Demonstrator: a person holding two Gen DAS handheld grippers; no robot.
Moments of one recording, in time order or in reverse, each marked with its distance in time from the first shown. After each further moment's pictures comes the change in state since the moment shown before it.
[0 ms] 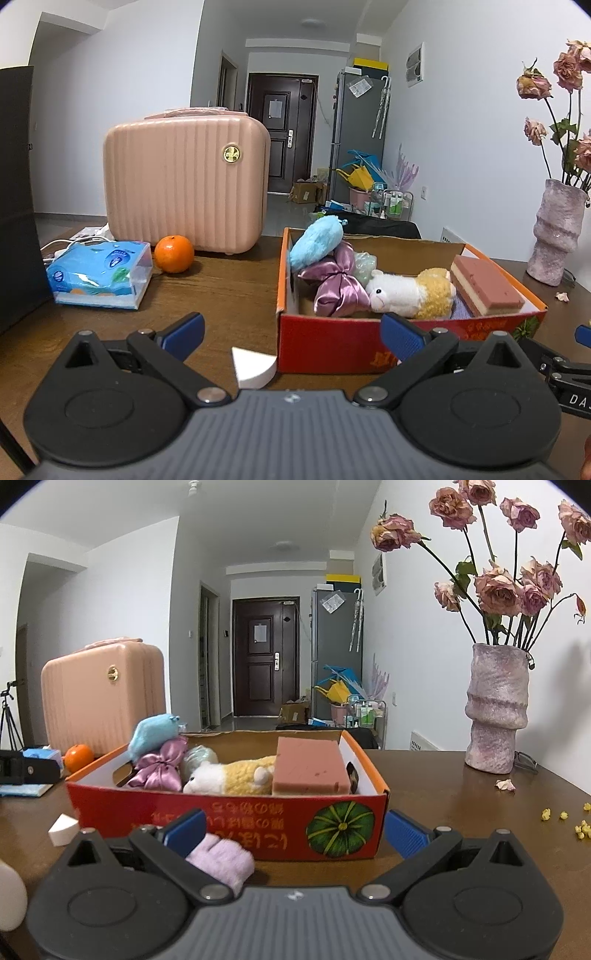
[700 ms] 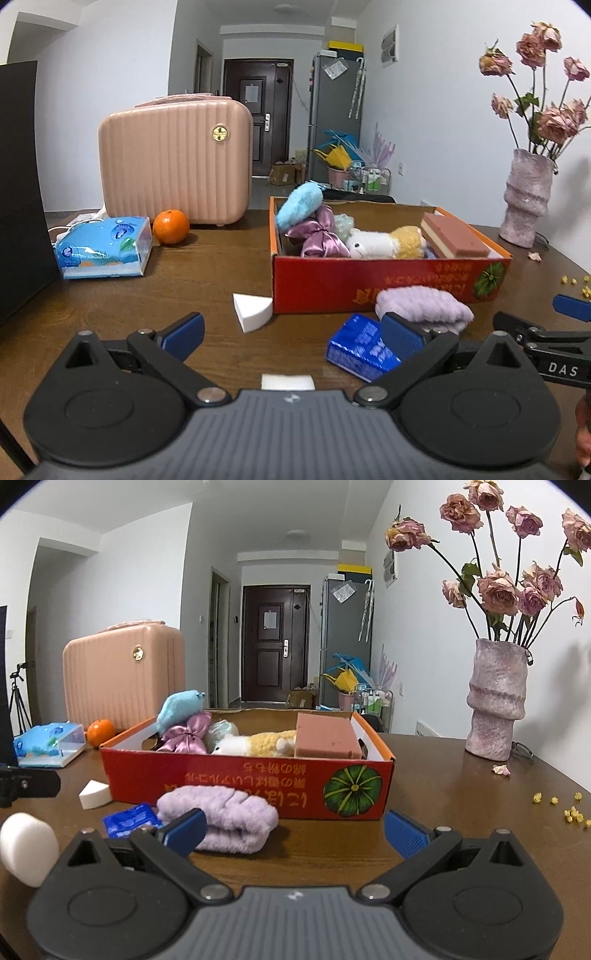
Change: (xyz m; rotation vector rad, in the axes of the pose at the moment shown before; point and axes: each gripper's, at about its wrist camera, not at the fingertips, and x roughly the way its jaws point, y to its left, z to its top) left arm -0.049 0.010 -0.030 0.056 0.059 -0.066; right arm -0.042 0.016 -0.017 -0.032 0.046 0.018
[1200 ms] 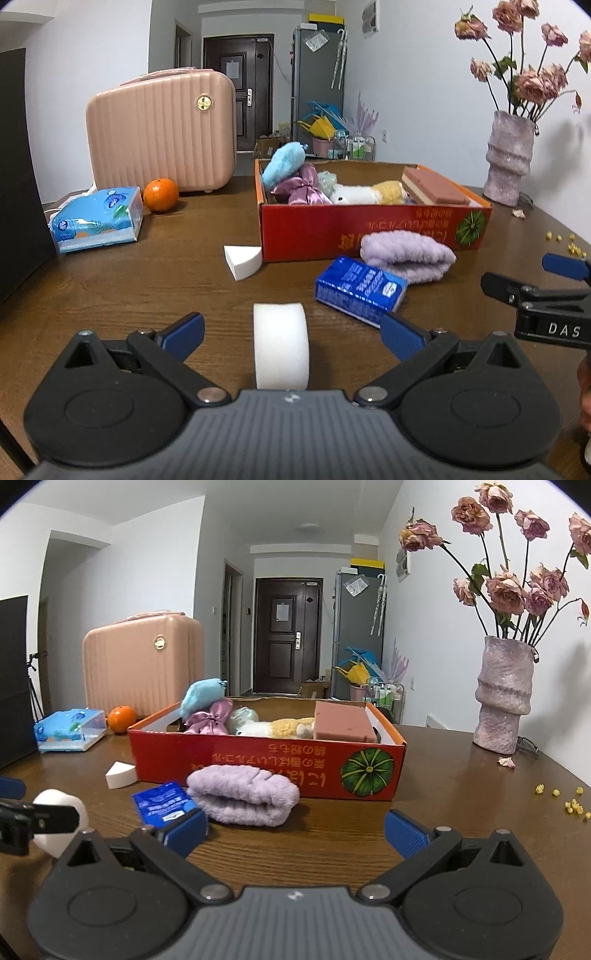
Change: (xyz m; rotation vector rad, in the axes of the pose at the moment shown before) left arm -0.016 -0.002 -0.027 0.055 0.095 -0.038; right arm -0.024 0.011 -0.009 -0.022 0.024 0.040
